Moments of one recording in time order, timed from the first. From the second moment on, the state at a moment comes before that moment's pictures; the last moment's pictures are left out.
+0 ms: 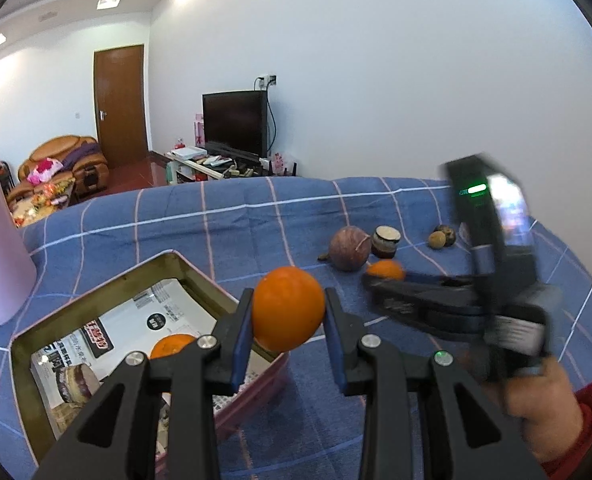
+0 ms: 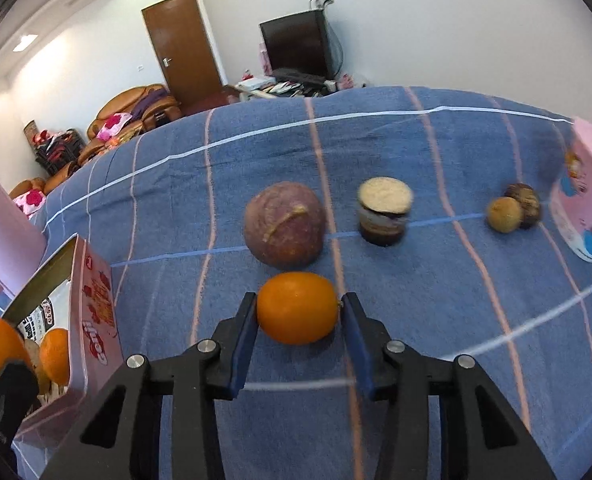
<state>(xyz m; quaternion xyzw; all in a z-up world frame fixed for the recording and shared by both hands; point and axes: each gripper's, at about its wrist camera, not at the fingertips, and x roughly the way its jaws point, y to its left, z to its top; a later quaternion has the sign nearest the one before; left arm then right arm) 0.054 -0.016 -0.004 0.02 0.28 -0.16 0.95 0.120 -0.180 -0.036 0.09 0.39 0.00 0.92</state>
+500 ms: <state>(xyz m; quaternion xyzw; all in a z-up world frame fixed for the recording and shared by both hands) 0.032 -0.026 -0.011 0.06 0.25 -0.14 0.96 0.002 -0.168 0.014 0.03 0.20 -0.08 0.98</state>
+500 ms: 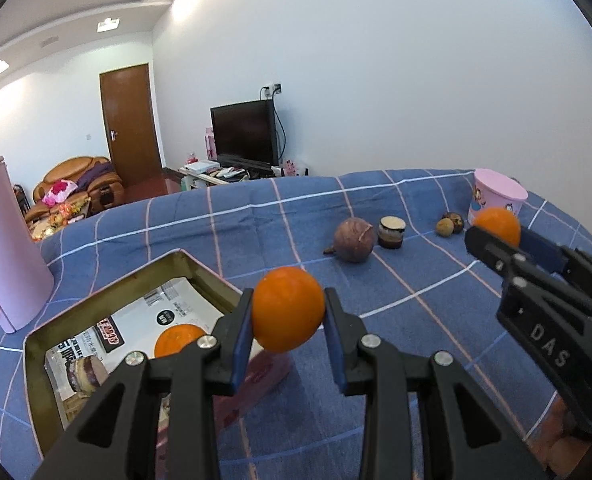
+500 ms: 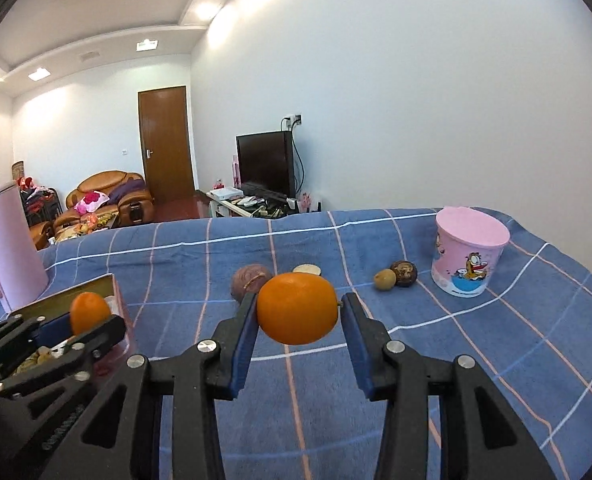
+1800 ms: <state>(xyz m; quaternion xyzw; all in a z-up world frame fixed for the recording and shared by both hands) 0.000 0.031 -0.007 0.04 0.23 -0.09 0.97 -0.034 -0.105 0.013 -0.01 0.17 -0.04 0.98</state>
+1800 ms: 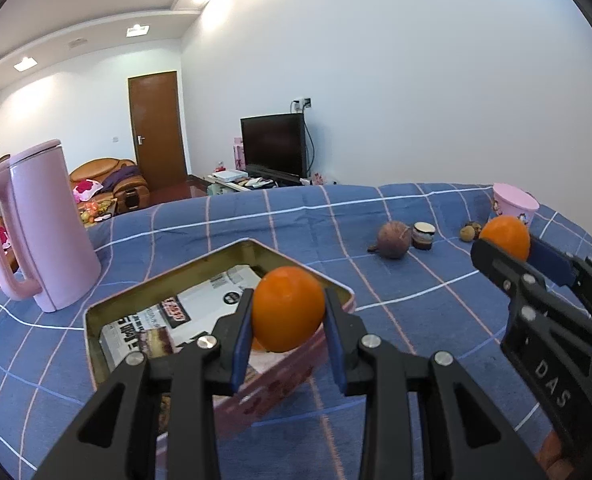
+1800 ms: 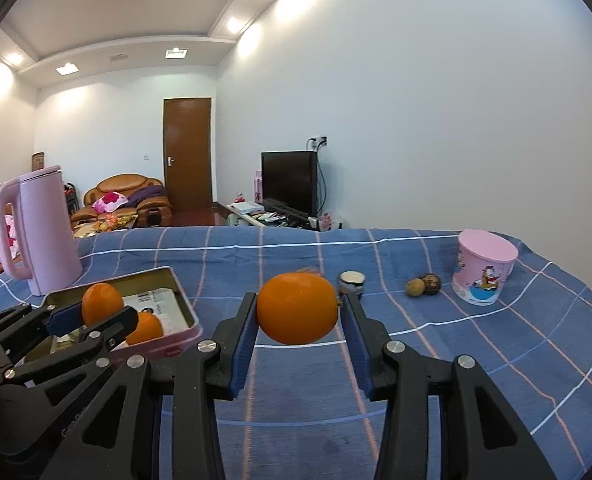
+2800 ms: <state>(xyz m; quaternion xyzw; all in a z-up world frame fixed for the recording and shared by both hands) 0.023 0.109 -0.011 0.00 0.24 0.00 0.97 -0.002 -0.026 0.006 -0.03 0.18 0.03 0.98</state>
